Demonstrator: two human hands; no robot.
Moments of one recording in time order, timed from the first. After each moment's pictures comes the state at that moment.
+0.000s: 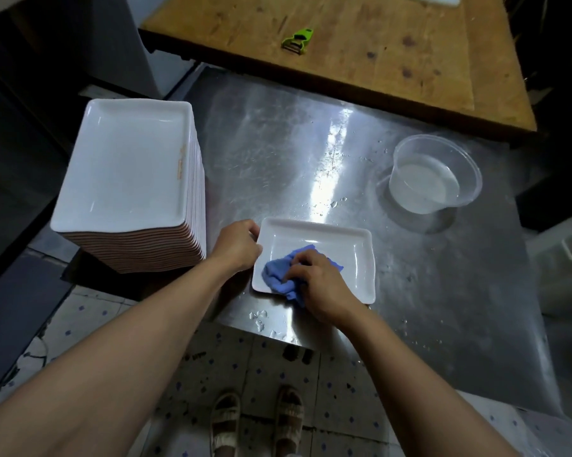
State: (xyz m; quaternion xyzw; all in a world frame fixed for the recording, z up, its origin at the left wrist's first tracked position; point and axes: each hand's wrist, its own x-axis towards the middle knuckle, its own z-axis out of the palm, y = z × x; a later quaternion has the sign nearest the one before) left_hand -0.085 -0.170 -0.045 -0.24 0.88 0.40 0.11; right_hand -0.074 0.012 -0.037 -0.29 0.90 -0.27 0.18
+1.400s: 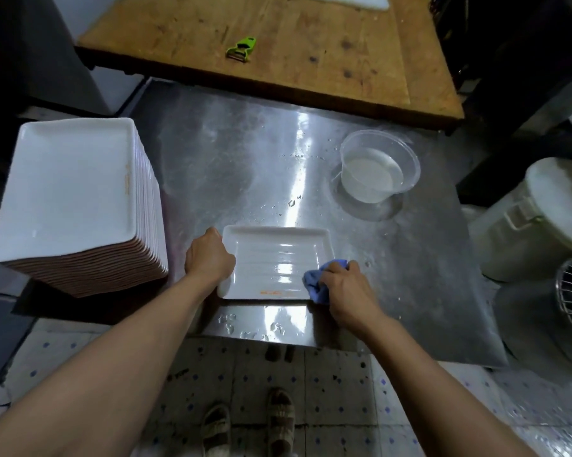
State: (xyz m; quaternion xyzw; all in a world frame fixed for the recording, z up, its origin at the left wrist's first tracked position) left_hand -0.085 -0.146 -0.046 -0.26 0.93 0.26 0.10; right_hand -0.063 0.095 -0.012 -0.19 0.96 -0.08 0.16
